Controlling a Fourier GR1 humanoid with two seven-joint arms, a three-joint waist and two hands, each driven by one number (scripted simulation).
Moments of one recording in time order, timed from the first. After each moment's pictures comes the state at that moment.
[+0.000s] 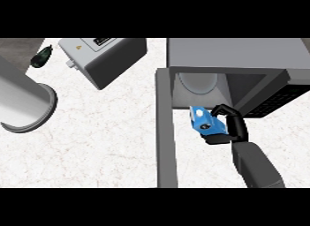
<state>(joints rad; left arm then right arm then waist) 0.62 0.16 0.67 -2.31 1.02 -0.63 0.20 -0.56 -0.09 -0.21 -0.32 0.11 -0.02 -1.00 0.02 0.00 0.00</state>
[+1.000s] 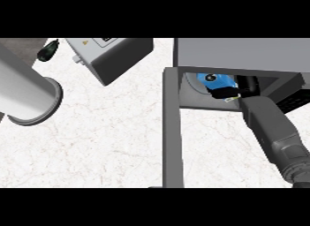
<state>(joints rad) 0.47 0.18 0.67 -2.27 0.99 -0.61 0.28 -0.93 -0.23 -0.26 -0.16 0.13 -0.11 -0.78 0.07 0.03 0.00</state>
